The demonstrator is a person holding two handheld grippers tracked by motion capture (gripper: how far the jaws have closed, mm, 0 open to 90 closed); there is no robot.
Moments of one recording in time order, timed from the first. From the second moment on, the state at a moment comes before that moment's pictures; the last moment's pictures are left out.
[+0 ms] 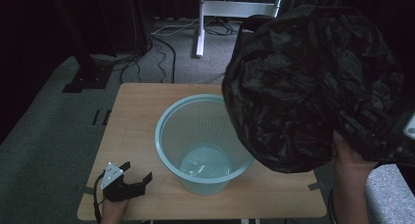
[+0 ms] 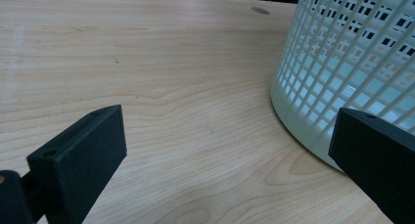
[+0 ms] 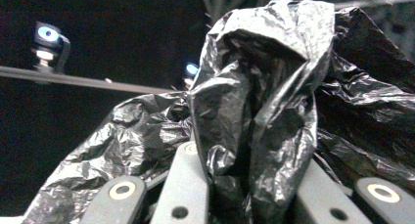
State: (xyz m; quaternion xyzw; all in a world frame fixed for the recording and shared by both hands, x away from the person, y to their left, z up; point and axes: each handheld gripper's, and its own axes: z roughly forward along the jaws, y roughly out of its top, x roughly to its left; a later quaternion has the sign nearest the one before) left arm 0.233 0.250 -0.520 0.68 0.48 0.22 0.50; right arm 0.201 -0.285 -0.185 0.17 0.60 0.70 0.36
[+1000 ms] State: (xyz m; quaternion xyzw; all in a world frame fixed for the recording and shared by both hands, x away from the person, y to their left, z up) left arm 0.231 0.256 -0.517 0.68 0.48 0.22 0.51; right arm 0.274 -0.179 -0.224 0.17 0.68 0.71 0.06
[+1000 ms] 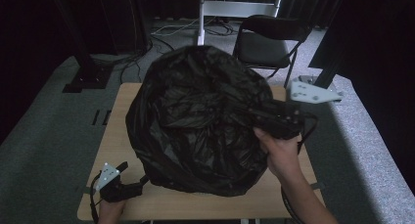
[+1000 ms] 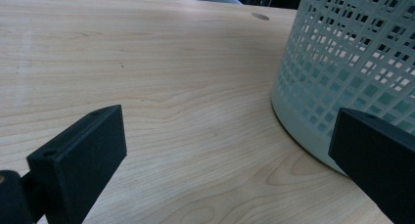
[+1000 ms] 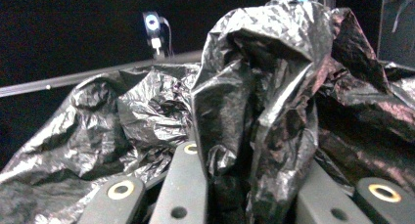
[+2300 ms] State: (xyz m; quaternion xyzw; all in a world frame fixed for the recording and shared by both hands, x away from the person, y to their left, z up) left arm 0.232 0.218 -0.428 0.68 0.34 0.03 0.65; right arm 0.405 -0.254 -0.319 0.42 0.73 0.53 0.09
